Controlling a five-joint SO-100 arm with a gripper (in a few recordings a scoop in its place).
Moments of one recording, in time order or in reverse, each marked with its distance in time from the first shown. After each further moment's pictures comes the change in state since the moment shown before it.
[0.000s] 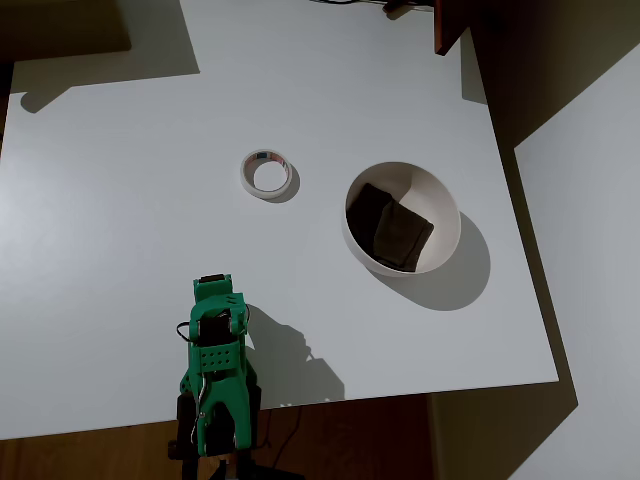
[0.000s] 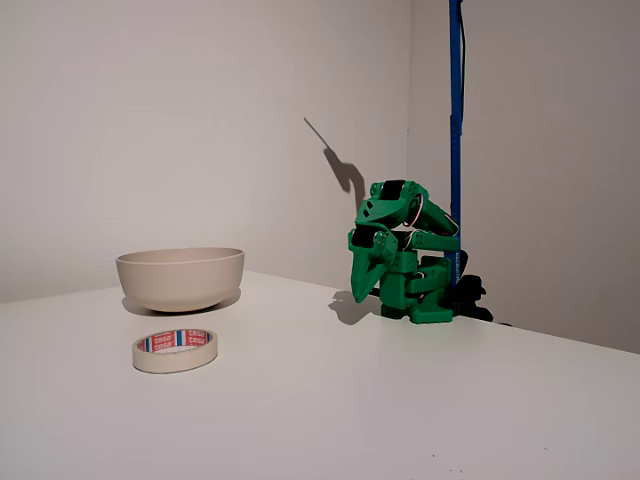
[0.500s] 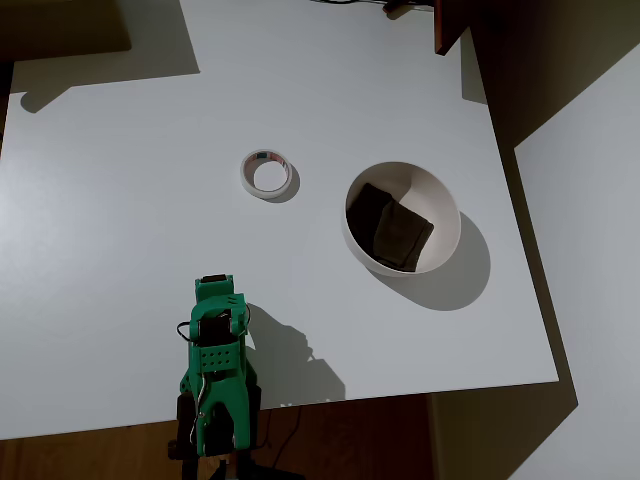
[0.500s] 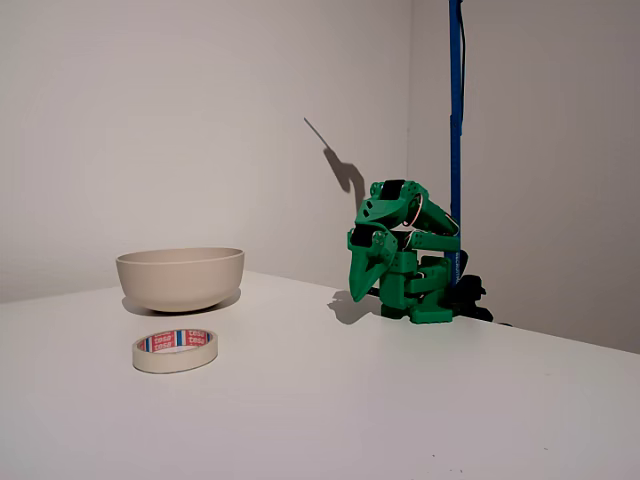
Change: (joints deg) arm 0.7 0.0 -0.3 0.9 1.1
